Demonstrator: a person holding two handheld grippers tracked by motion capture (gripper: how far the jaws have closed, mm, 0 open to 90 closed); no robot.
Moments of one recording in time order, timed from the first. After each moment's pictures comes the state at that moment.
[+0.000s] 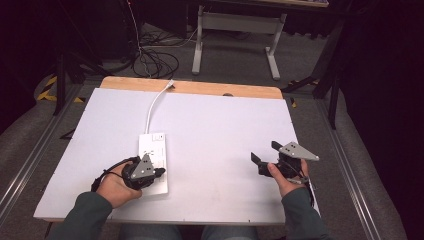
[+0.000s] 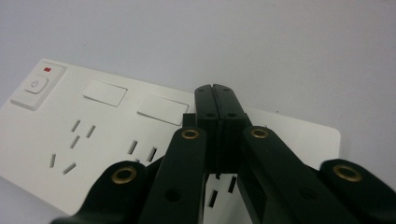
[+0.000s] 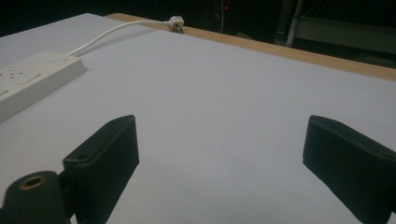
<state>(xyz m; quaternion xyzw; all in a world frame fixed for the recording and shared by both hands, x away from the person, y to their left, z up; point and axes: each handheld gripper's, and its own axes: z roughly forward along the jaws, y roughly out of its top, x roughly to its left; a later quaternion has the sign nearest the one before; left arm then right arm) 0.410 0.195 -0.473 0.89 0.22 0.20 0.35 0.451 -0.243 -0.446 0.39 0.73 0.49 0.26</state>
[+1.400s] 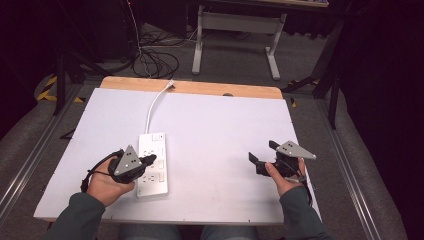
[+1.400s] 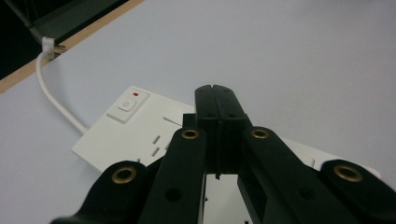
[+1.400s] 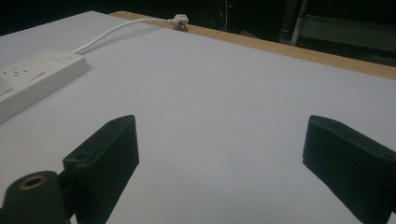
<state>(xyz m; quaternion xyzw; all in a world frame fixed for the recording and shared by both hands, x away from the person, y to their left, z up) 0.410 0.220 -0.451 0.82 0.27 0.27 0.42 0.454 -0.239 -0.447 0.39 0.74 0.49 0.26</state>
